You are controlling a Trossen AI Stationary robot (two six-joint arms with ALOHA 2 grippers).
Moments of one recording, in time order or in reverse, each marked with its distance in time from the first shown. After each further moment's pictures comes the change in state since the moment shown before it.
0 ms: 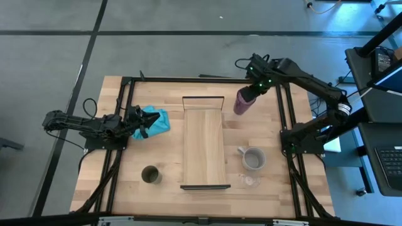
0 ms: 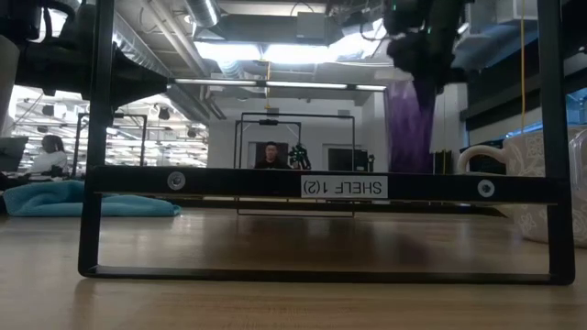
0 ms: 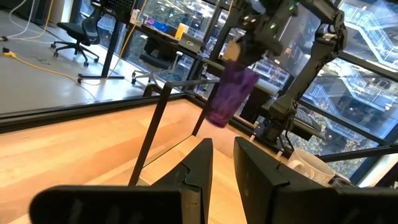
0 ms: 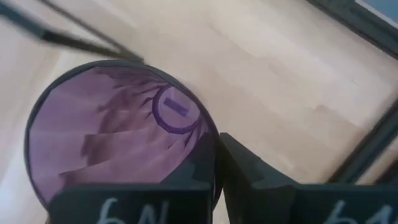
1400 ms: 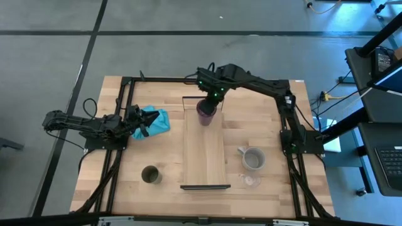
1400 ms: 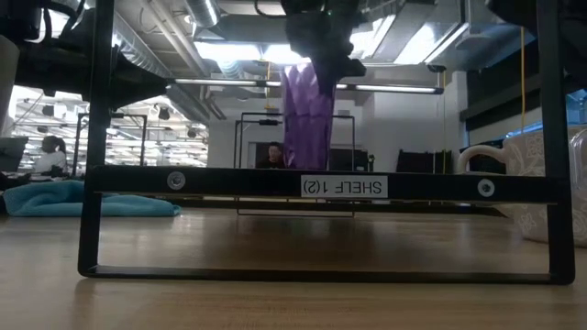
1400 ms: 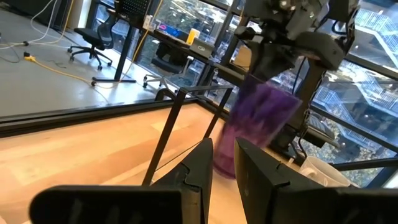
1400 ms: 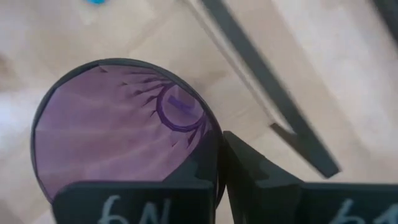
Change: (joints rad) left arm 0.000 0.000 0.000 -0.006 -0.053 0.000; right arm 0.331 0.668 0.815 -0.157 0.007 -0.048
